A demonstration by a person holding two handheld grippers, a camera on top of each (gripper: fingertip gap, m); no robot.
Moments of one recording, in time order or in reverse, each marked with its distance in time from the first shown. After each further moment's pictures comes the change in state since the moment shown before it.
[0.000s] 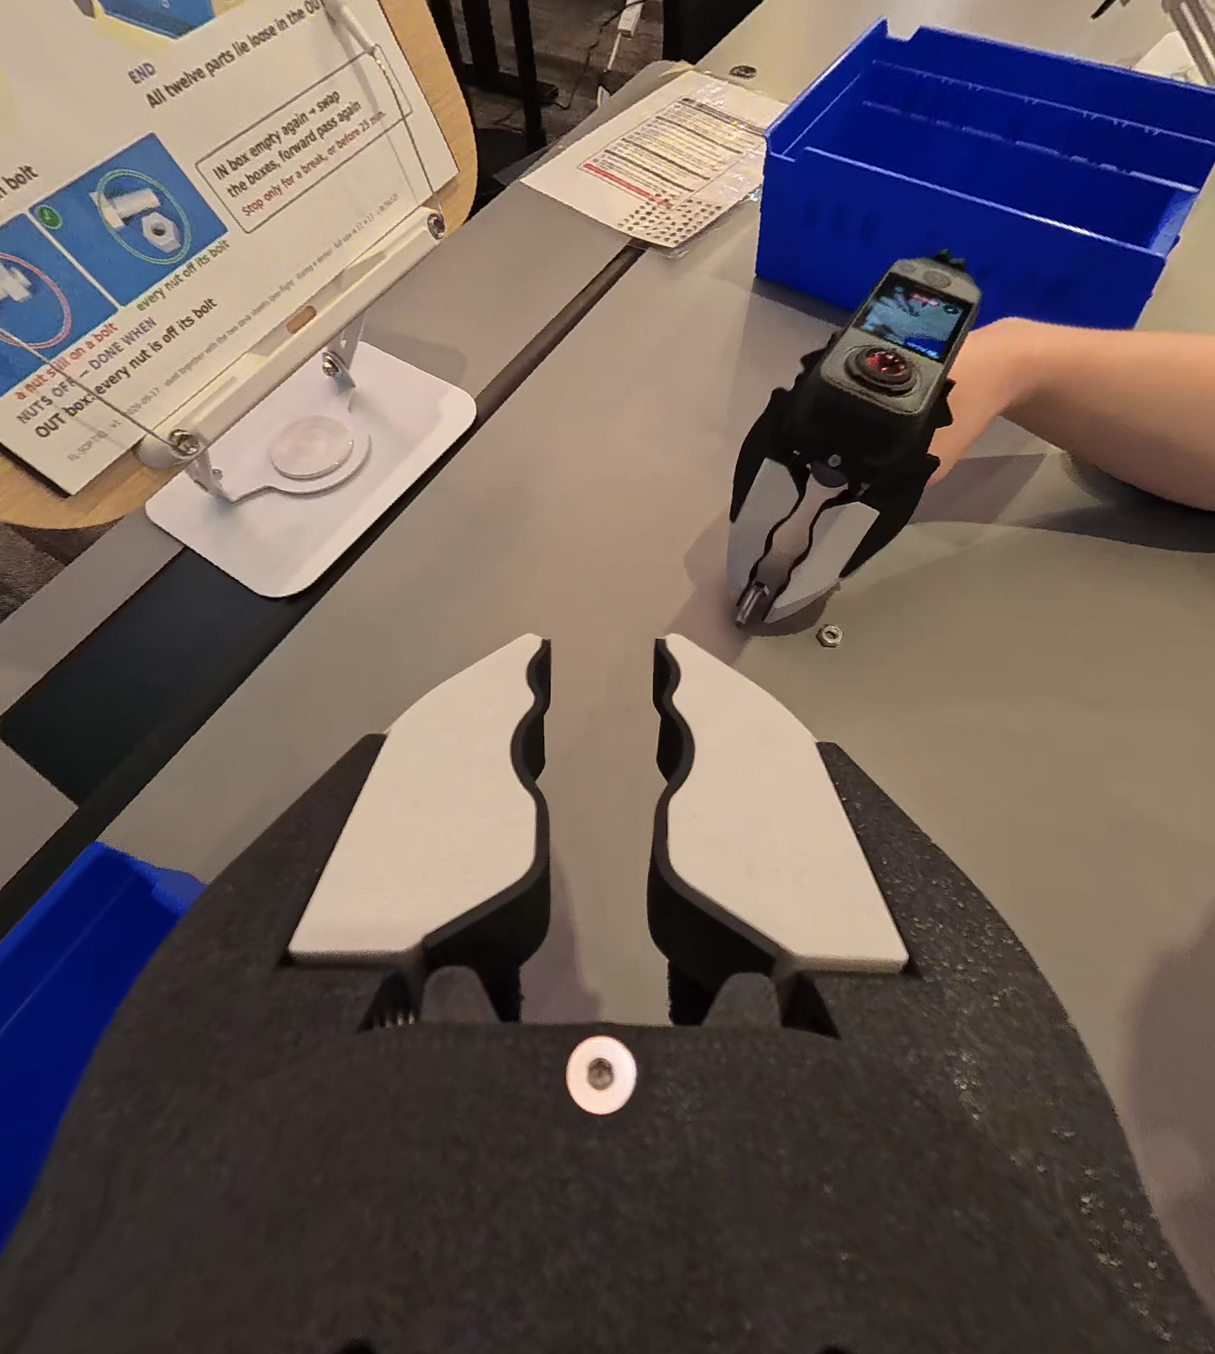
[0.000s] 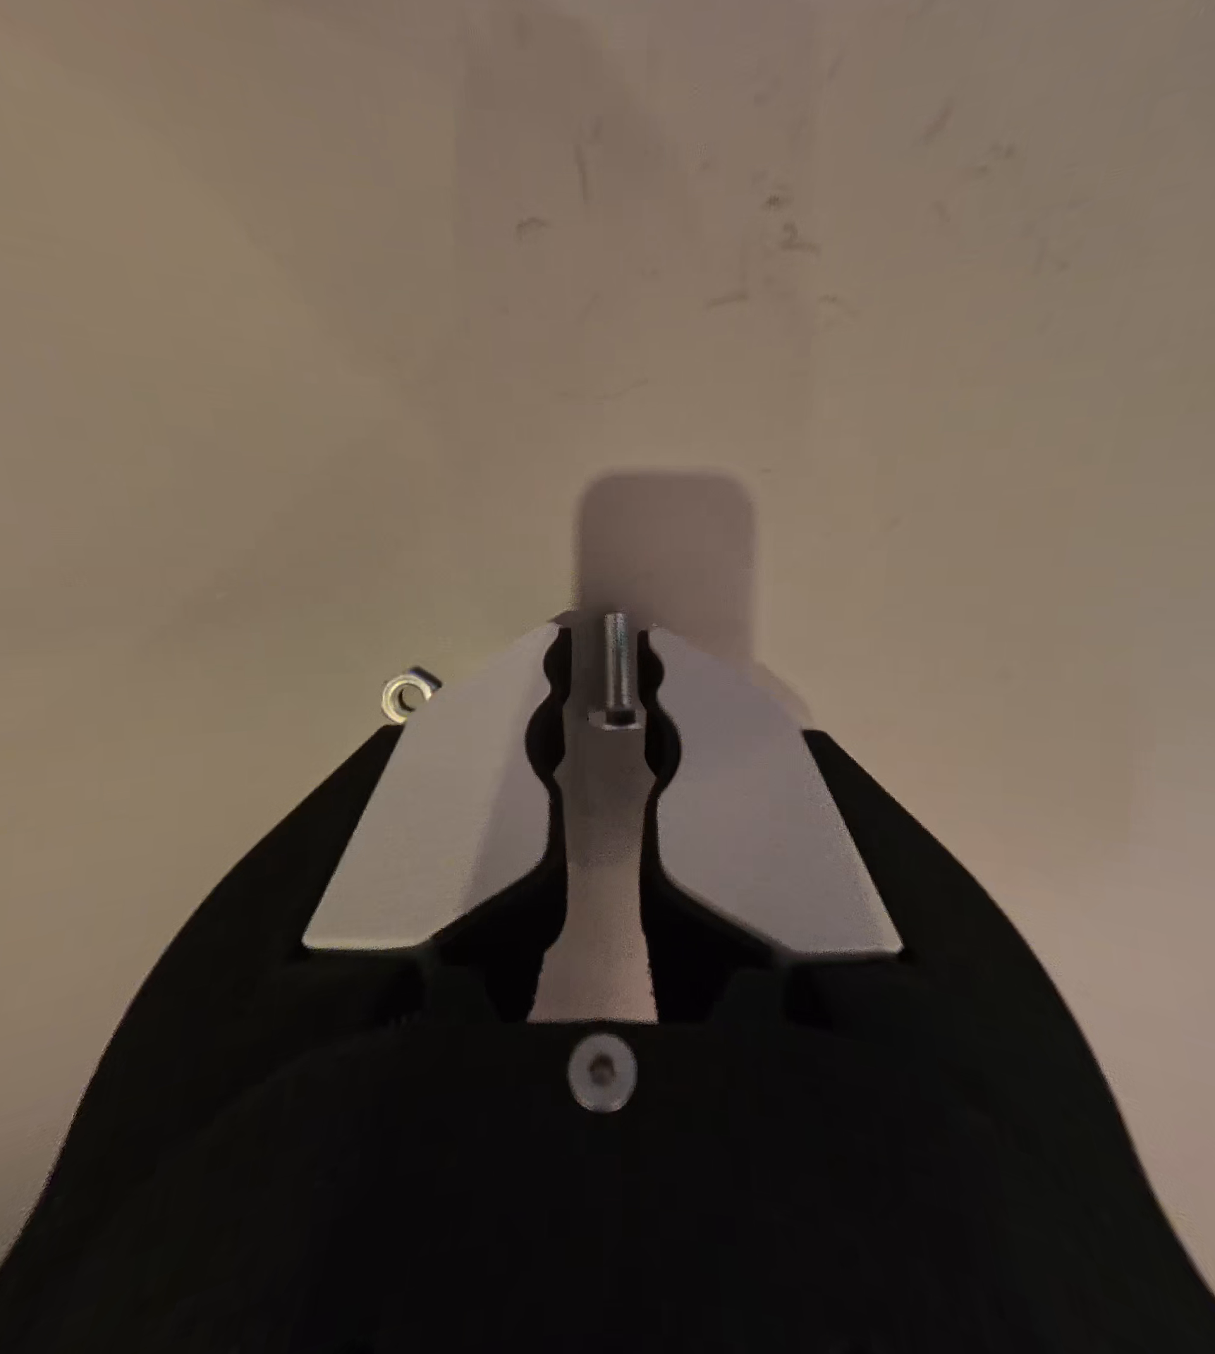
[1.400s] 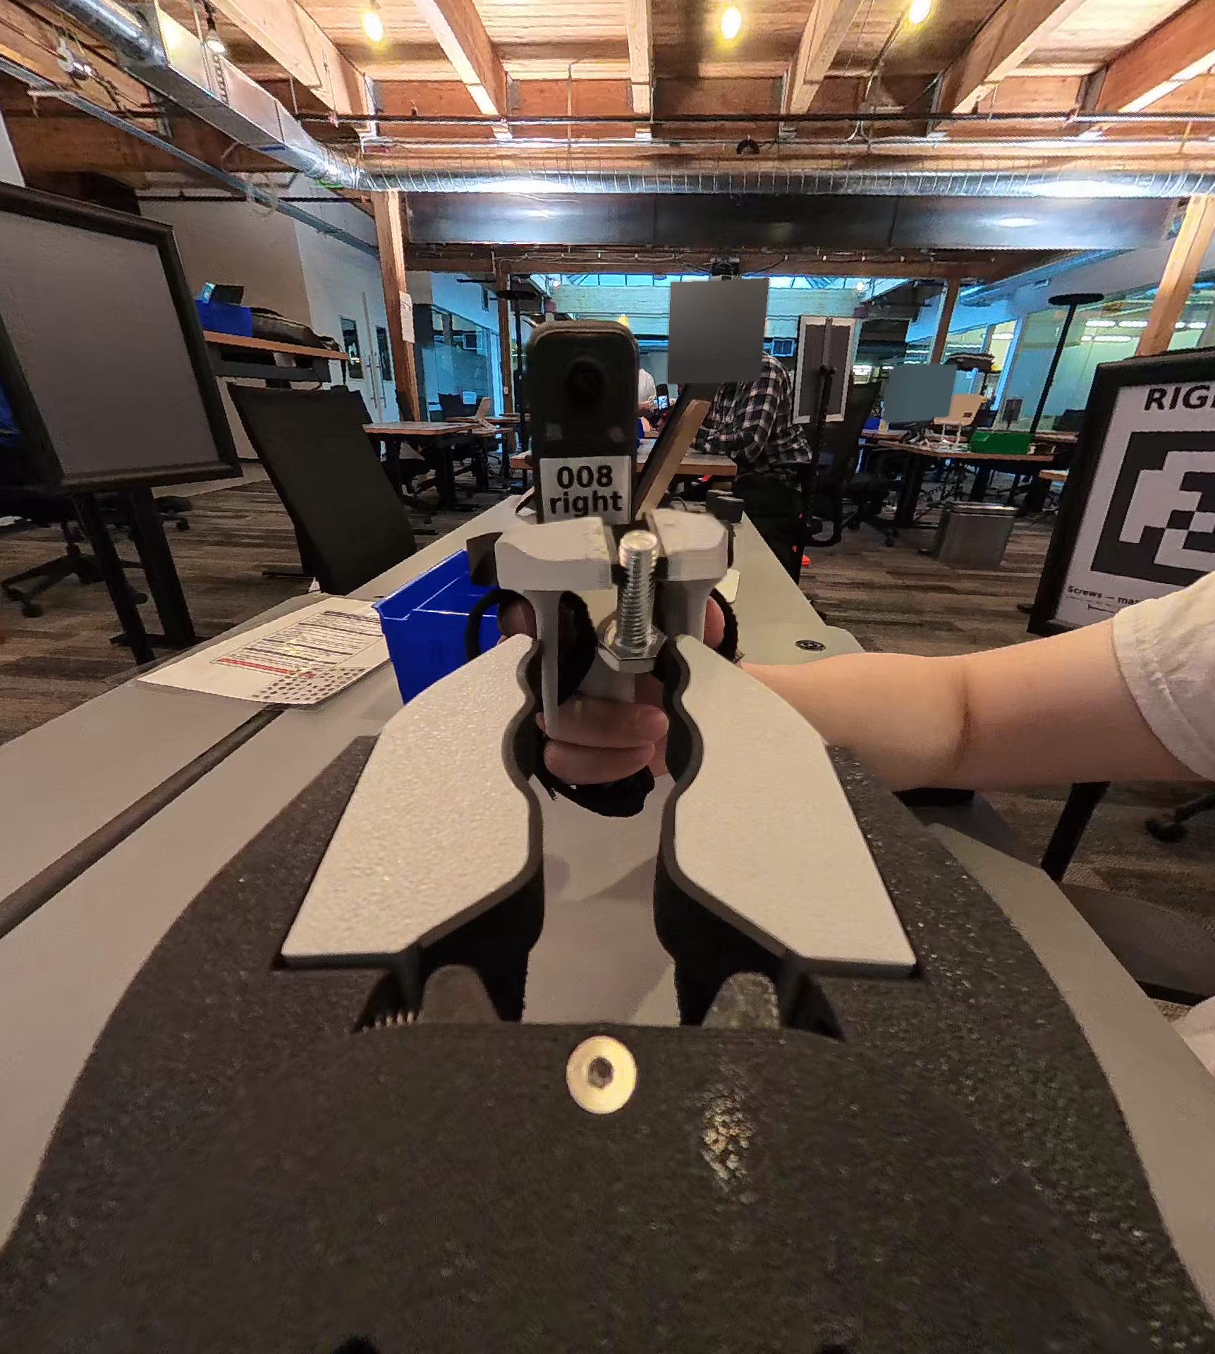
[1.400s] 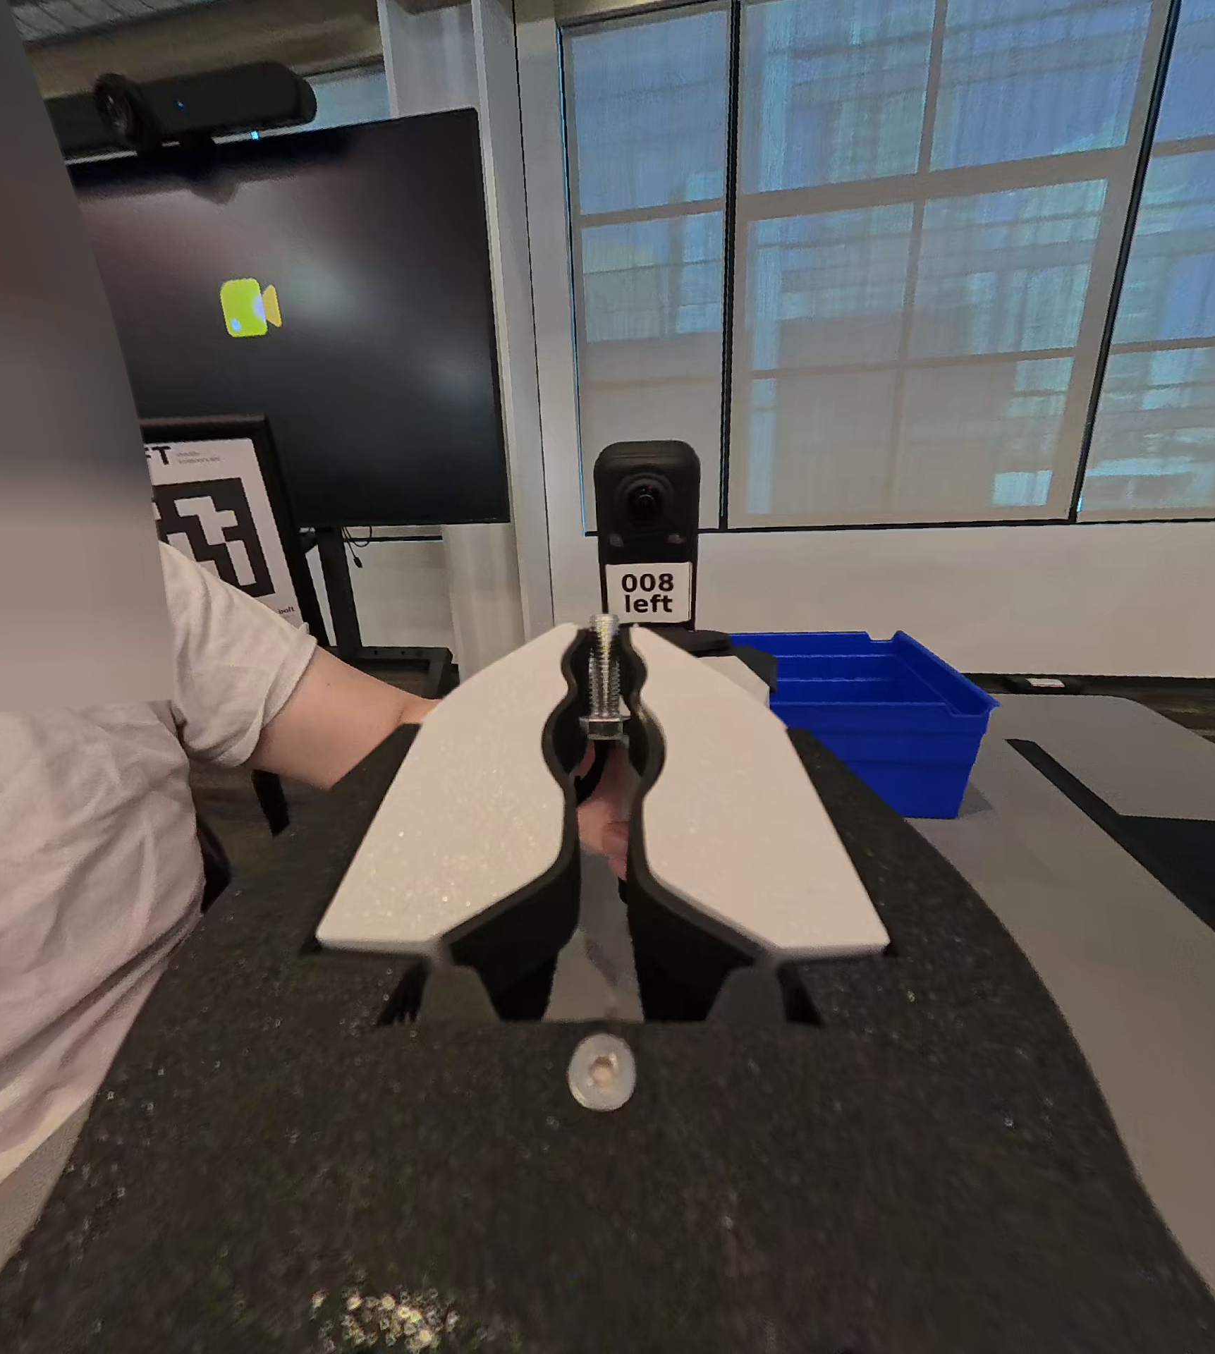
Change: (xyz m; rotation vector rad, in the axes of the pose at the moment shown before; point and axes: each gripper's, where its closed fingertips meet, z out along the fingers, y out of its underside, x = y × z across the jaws) left arm 0.138 -0.064 0.085 0.710 0.487 0.036; right arm -0.042 -0.123 -0.185 1.274 -0.214 0.045
